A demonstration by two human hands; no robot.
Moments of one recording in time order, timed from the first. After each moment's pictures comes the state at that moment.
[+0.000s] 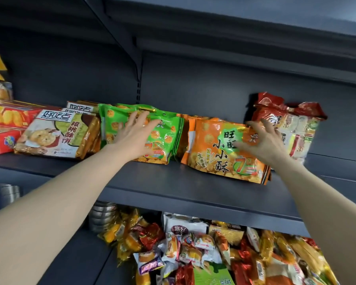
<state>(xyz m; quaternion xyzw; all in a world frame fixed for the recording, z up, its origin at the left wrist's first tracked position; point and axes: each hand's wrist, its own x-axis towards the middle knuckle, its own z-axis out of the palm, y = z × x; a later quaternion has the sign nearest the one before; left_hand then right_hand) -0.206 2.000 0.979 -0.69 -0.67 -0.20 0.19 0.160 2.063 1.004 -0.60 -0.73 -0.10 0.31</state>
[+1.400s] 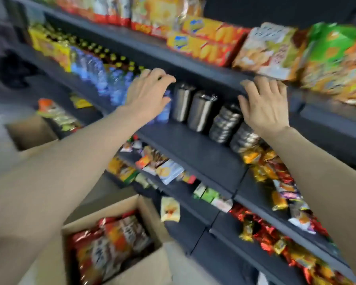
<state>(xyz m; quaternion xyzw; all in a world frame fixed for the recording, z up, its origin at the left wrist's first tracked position) -0.530 1.650 0.833 -0.52 -0.79 -0.20 0.24 -0.297 1.856 0.842 -0.22 -0.87 -0.29 0.34</state>
